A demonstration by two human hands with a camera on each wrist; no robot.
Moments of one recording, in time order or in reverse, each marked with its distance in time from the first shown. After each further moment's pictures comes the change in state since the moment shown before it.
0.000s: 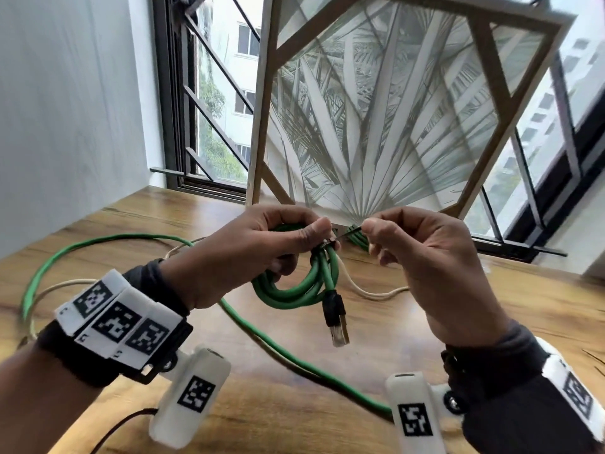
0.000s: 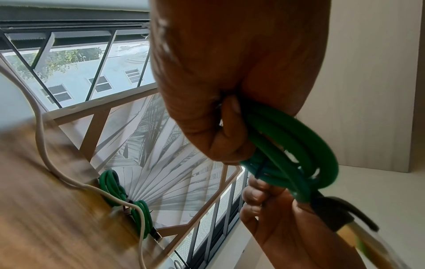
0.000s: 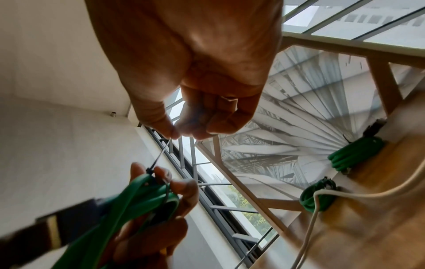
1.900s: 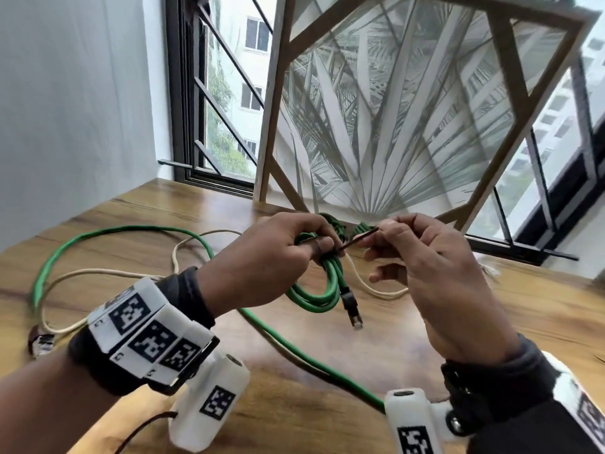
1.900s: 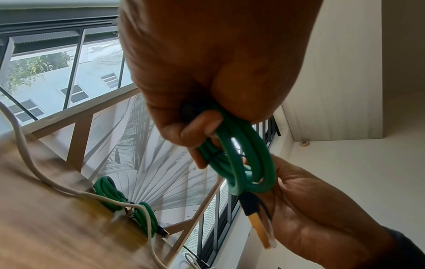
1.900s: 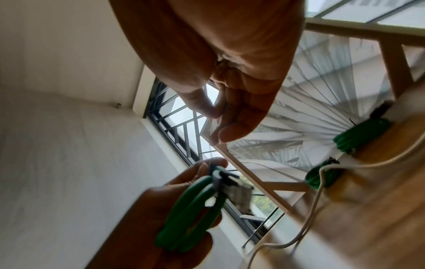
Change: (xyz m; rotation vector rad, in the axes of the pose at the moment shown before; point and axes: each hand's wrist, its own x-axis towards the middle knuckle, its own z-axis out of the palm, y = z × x) left_hand 0.002 -0.011 0.011 0.445 0.215 -0.015; right_hand -0.004 0.004 0.015 0.126 0.109 0.263
